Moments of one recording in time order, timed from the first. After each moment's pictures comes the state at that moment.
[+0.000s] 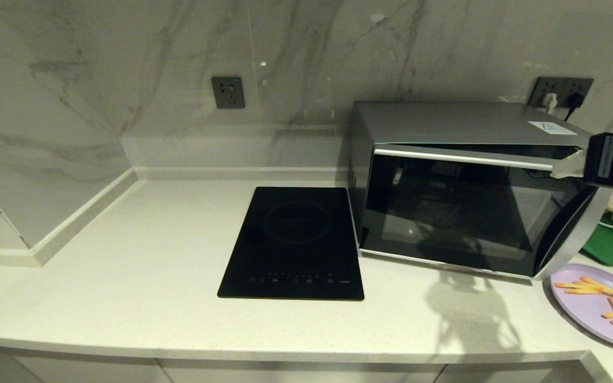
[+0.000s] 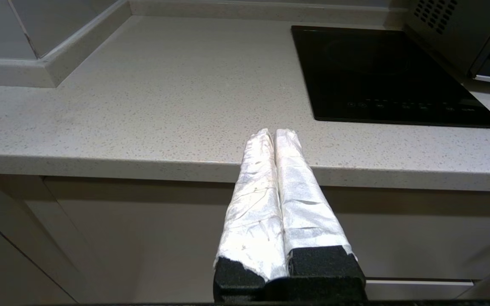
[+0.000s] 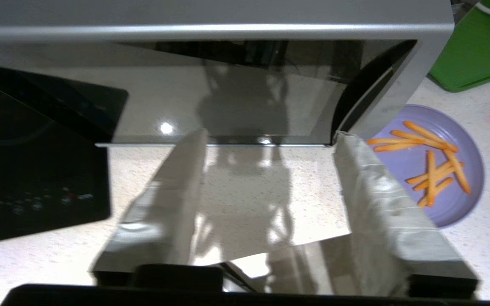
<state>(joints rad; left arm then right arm) 0.00 0.00 0.00 -0.01 0.01 -0.05 0.28 1.43 -1.43 0.55 -0.44 0.35</state>
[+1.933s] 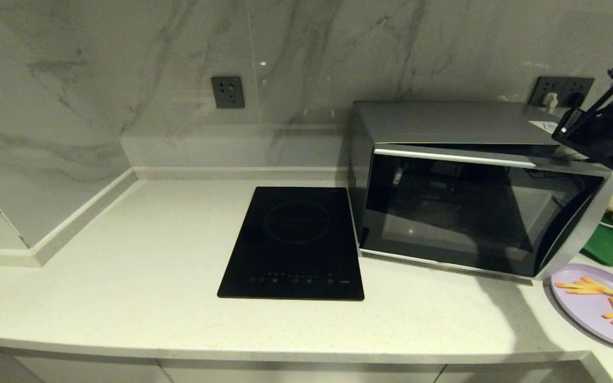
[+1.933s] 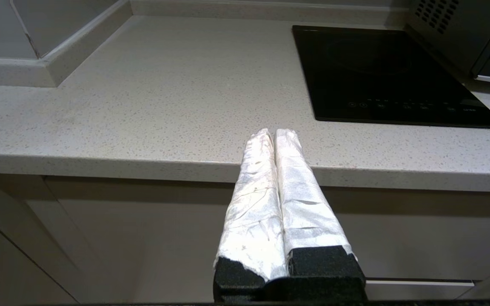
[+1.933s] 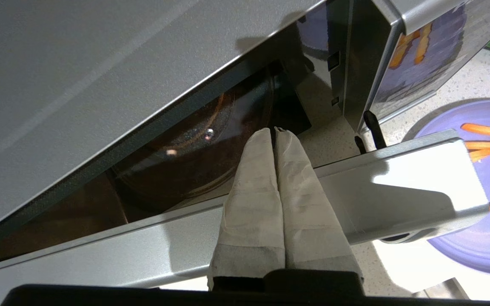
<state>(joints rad) 0.00 0.00 0.00 -0.01 0.01 -0.05 -0.09 1.89 -1.97 0.71 -0.13 0.56</state>
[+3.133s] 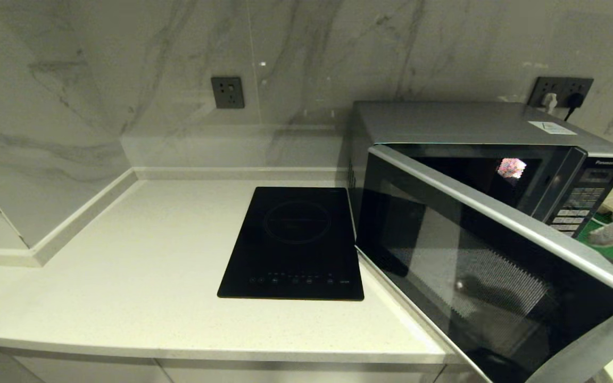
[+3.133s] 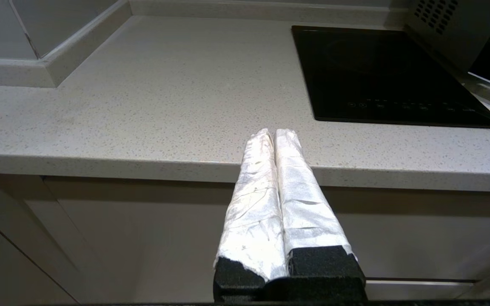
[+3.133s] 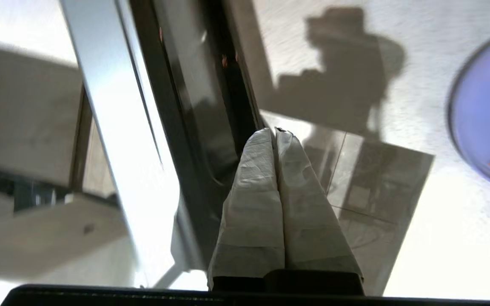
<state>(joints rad) 0.00 0.00 0.00 -0.01 0.01 -0.05 0.00 1.43 -1.55 1.05 0.26 -0.03</state>
